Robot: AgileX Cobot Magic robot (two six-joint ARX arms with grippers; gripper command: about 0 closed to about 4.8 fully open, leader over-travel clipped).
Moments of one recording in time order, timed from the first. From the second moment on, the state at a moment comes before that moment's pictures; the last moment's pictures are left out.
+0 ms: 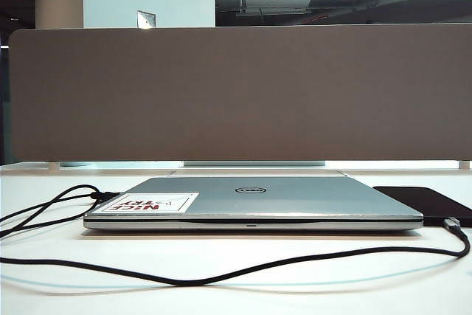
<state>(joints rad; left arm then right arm) -0.01 0.00 0.00 0.04 0.12 0.00 0.06 0.44 0.39 -0.27 -0.24 0.03</state>
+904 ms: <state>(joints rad) -0.01 0.00 0.00 0.04 0.12 0.00 0.06 0.43 0.39 -0.27 -0.23 0.03</state>
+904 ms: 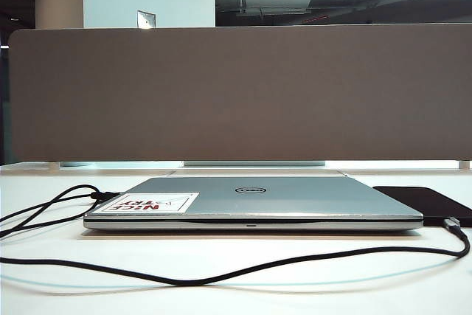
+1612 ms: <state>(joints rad) -0.01 0.00 0.00 0.04 0.12 0.00 0.05 0.00 0.01 -0.02 0.06 -0.03</state>
